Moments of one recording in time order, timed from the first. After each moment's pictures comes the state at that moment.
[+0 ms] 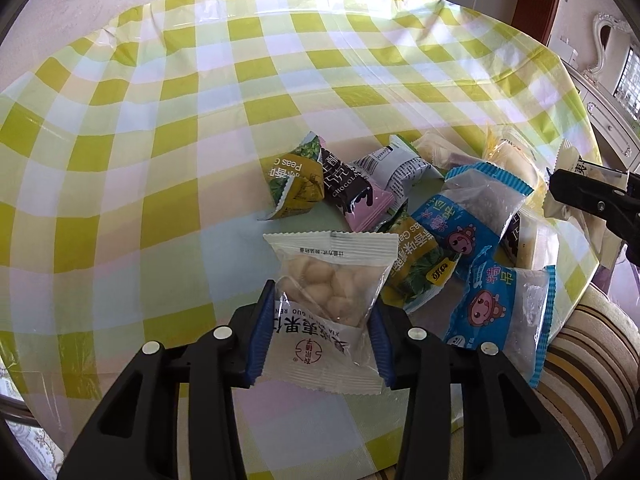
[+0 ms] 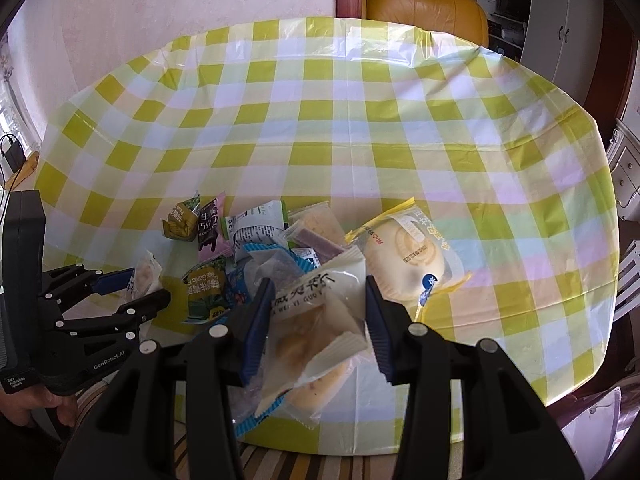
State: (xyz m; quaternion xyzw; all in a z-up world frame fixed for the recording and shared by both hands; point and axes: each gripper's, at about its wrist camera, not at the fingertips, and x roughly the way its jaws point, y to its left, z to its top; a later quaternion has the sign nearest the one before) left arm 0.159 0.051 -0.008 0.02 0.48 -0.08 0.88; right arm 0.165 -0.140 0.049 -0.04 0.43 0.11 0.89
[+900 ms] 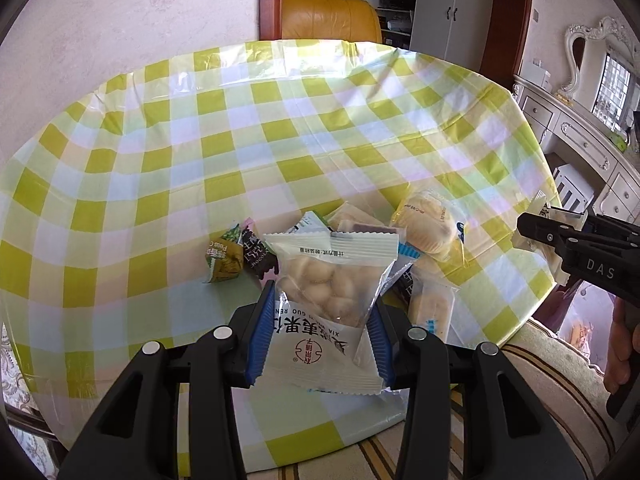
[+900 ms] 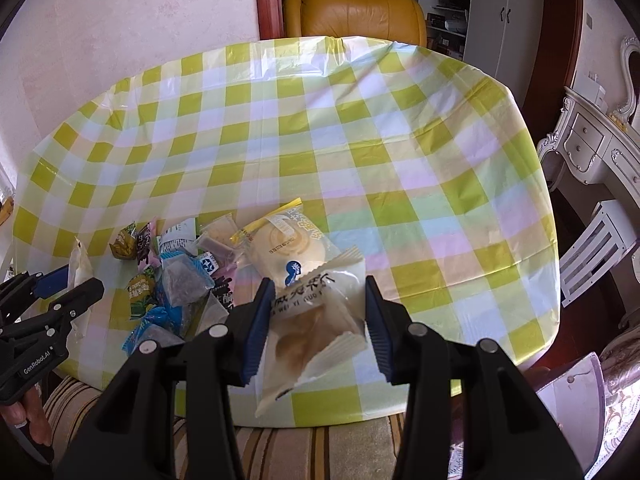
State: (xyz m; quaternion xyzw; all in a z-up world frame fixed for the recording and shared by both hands) left arm 0.131 -0.020 0.060 0.02 0.40 -0.11 0.91; right arm 0.145 -0.231 0.069 0.00 0.42 0.02 0.91
